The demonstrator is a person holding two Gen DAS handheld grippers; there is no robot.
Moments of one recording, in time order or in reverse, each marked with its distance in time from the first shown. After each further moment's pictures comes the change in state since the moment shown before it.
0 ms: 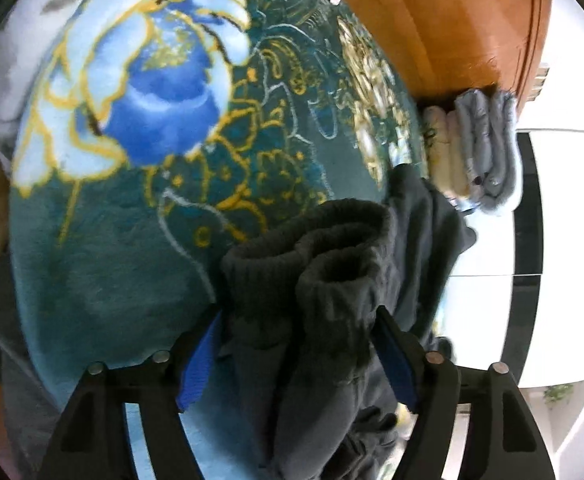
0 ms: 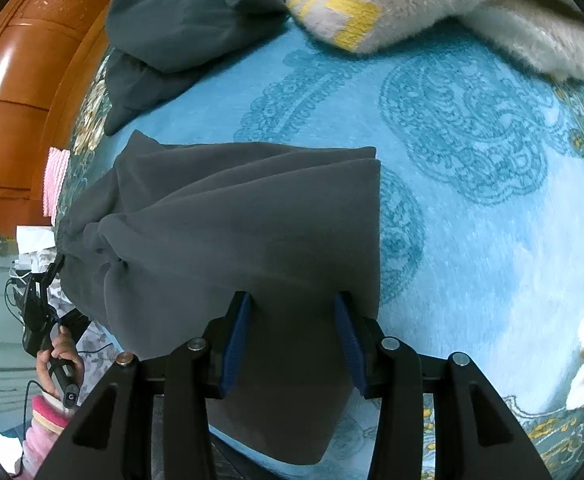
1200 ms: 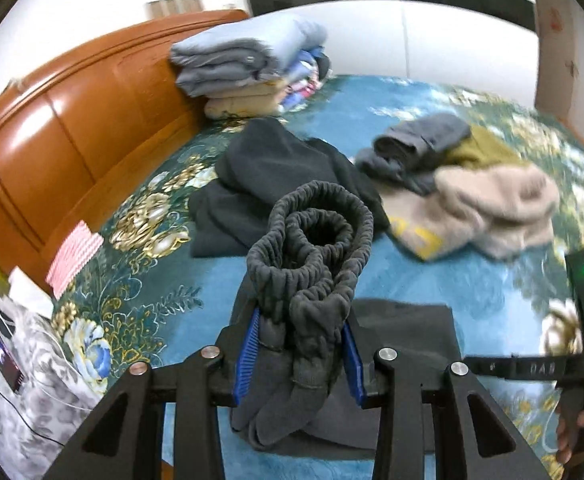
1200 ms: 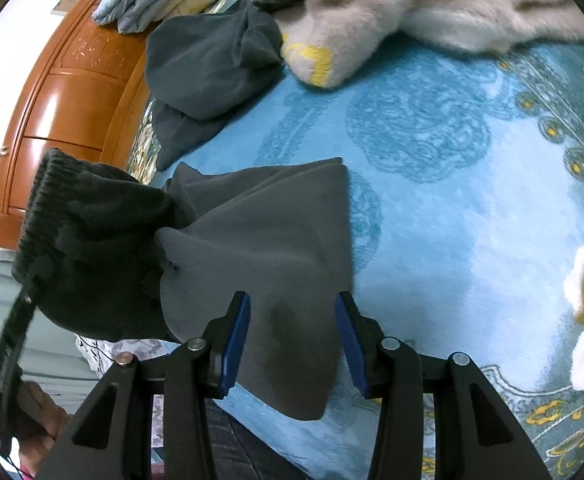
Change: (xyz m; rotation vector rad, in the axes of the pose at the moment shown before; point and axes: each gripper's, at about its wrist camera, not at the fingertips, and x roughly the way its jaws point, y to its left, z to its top) left arm 0.018 -0.270 -0.320 1.397 -0.145 0.509; right arm -0.046 -0.051 -0.029 0.056 -0.133 0.236
